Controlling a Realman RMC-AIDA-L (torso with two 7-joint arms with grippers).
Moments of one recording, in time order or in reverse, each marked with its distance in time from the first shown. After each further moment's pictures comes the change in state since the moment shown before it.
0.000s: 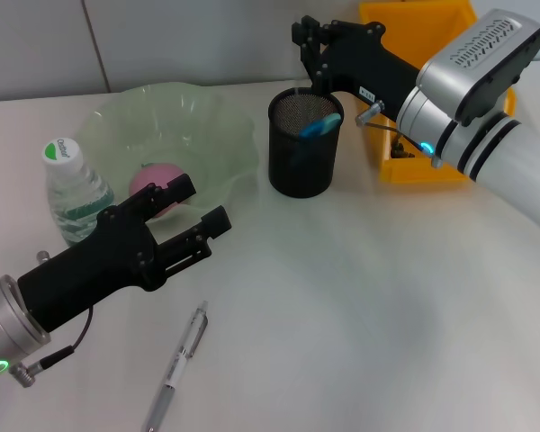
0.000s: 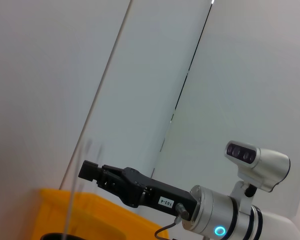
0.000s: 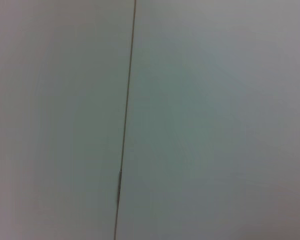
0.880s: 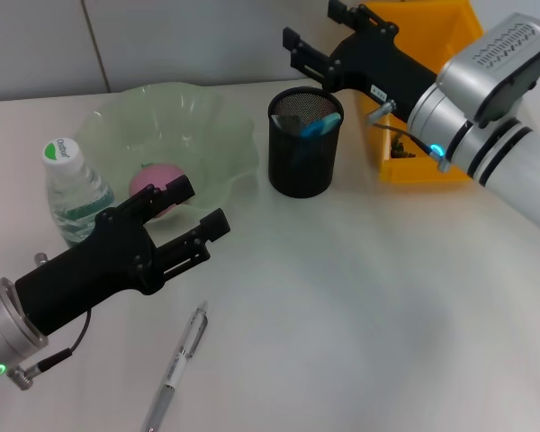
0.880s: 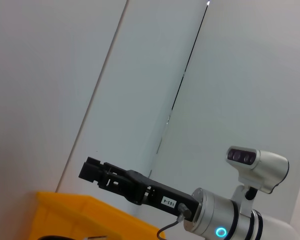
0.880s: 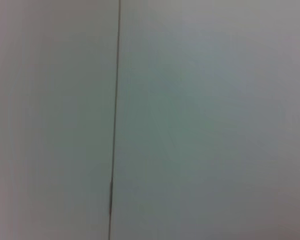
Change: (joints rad) left arm 0.003 0.001 -0.002 -0.006 0.001 0.019 0.011; right arm -0.024 0.000 0.033 0.005 0.008 -0.045 0.025
